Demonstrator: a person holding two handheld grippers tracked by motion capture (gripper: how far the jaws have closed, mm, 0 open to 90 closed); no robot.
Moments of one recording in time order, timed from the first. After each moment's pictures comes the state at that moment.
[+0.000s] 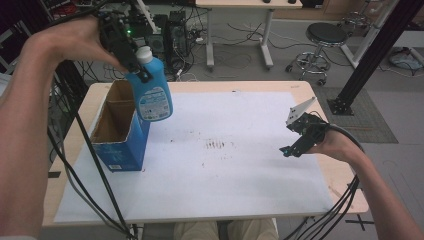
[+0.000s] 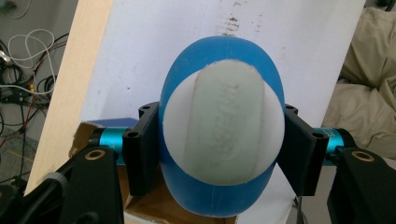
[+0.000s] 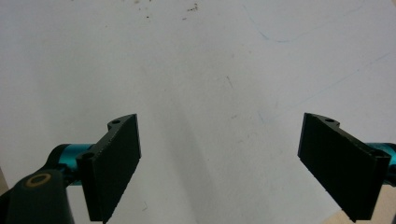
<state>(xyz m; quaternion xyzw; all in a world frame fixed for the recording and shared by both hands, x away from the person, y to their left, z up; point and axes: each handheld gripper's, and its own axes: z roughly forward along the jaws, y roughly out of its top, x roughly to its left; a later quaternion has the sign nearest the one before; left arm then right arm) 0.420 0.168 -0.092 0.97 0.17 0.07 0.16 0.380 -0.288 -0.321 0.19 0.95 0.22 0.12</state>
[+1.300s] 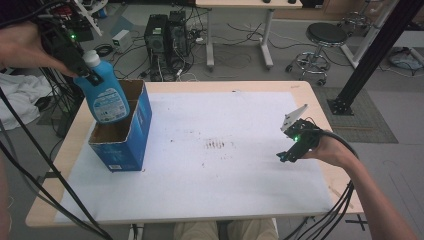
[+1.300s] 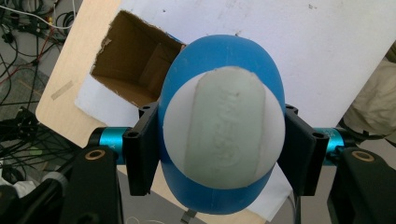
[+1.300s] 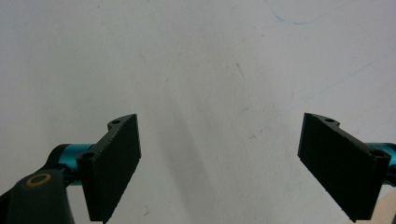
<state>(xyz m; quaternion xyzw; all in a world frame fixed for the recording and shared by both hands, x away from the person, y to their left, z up) 0.416 0.262 -0.107 0.95 0.26 0.09 0.11 0.379 -0.281 -0.344 0.20 0.95 0.21 0.11</state>
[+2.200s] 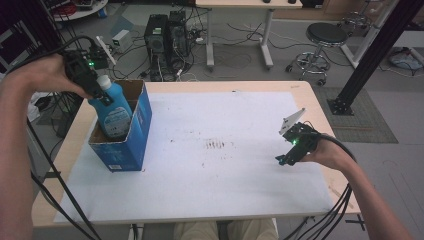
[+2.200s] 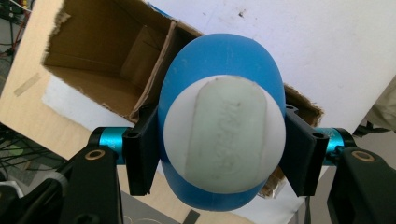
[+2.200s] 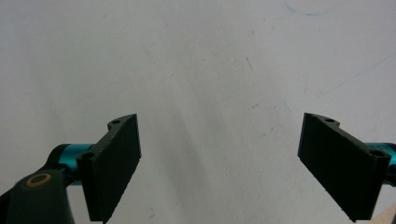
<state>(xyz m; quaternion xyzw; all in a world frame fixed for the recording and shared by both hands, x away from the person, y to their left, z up) 0.430 0.263 -0.180 0.96 0.26 0.06 0.10 0.376 -0.279 -0.354 0.20 0.95 0.20 0.11</state>
